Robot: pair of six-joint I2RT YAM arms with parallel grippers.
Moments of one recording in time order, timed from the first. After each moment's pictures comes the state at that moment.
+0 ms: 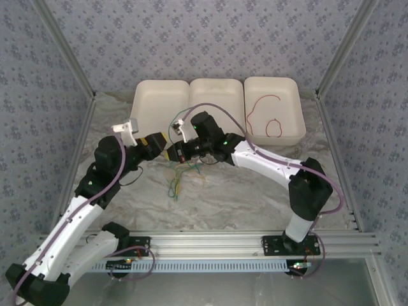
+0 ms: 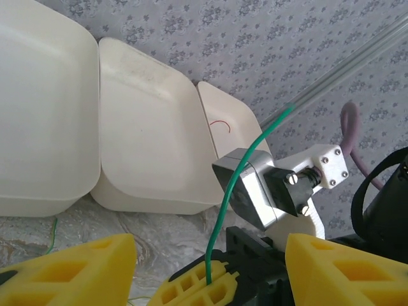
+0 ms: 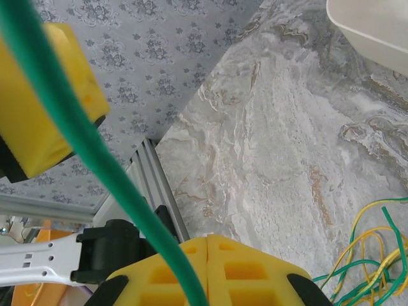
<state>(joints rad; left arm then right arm) -0.46 0.79 0.81 -0.25 0.15 -0.73 0.85 1.72 1.38 -0.20 -0.60 0.53</state>
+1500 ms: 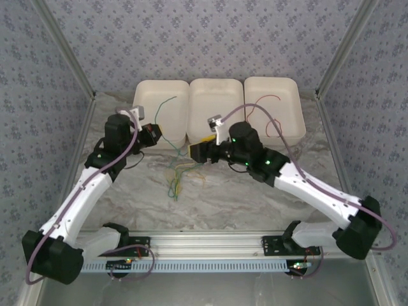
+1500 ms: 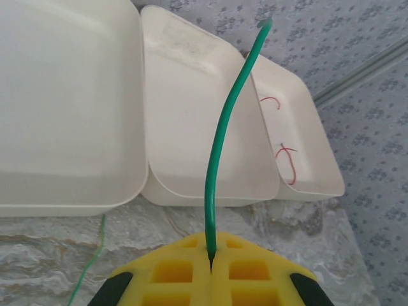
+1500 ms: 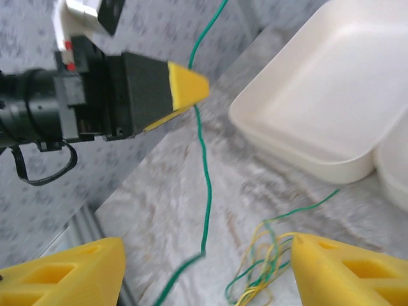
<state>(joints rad) -0.32 1.08 0.97 -0.33 0.25 -0.60 0.84 1.21 1.07 -0.17 -0.17 0.45</state>
